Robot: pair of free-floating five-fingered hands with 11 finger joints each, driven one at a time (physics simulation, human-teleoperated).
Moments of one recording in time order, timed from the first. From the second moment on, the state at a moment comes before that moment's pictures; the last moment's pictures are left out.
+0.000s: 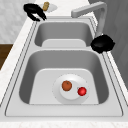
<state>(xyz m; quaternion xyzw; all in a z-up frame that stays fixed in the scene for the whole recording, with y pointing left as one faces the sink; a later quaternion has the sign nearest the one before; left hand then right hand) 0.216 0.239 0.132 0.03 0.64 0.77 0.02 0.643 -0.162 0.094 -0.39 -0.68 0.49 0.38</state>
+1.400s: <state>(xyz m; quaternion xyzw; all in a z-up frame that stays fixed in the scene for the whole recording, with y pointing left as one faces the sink) 0.216 0.239 0.132 0.03 0.64 0.77 0.02 0.604 -0.131 0.191 -0.41 -0.66 0.50 0.39</state>
